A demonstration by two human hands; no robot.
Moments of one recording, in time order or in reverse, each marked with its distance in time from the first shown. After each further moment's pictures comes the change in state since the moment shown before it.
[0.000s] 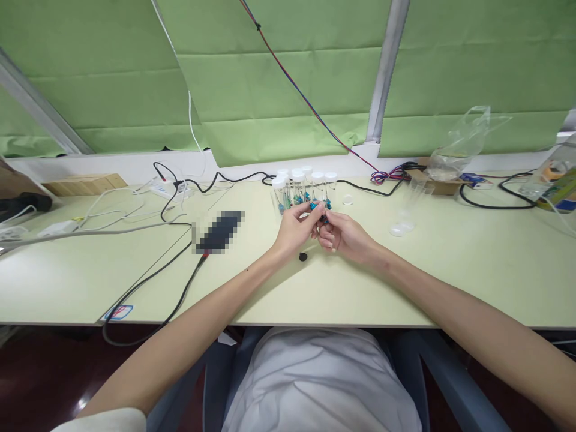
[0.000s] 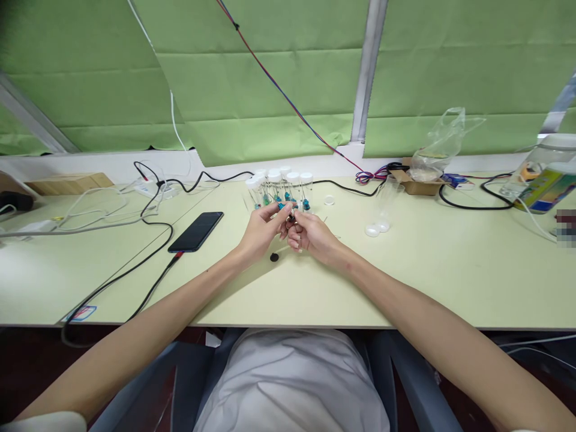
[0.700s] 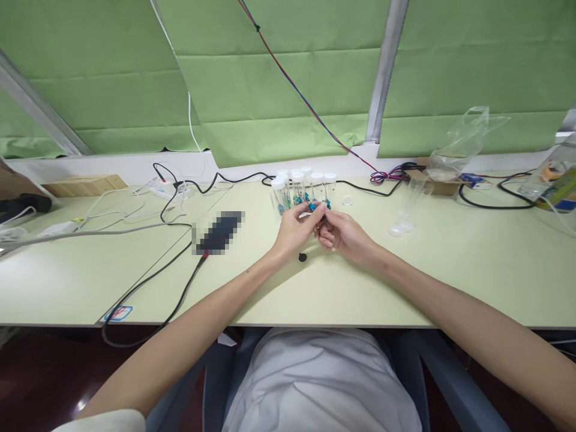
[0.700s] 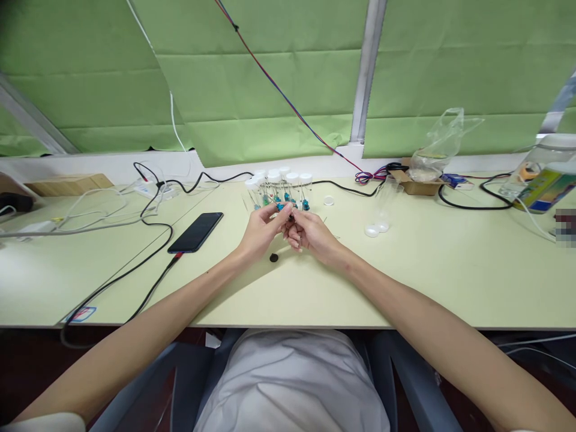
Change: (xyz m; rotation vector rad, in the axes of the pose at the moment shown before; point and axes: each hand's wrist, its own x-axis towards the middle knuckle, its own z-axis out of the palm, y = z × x) left_hand -0.002 0.000 0.000 -0.009 -0.017 -0.002; right_hand 0.000 0.000 0.002 -0.049 0.026 -0.057
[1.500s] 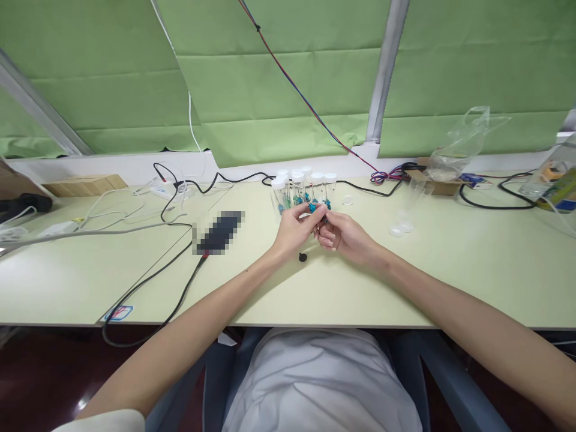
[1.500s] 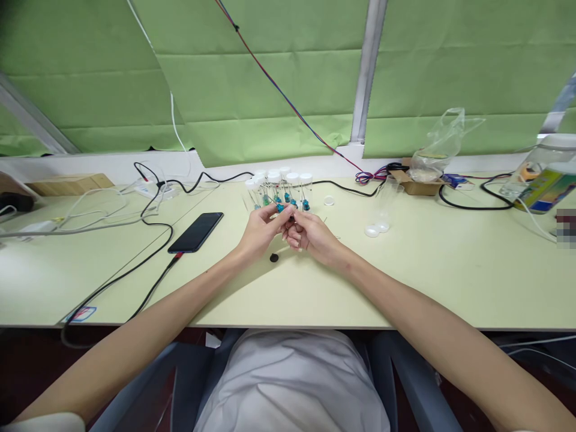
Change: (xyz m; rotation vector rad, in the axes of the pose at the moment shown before) left_hand 0.001 0.000 -0.002 -0.007 0.007 -0.008; right_hand -0.002 -0.002 0.001 0.047 -0.014 0.030
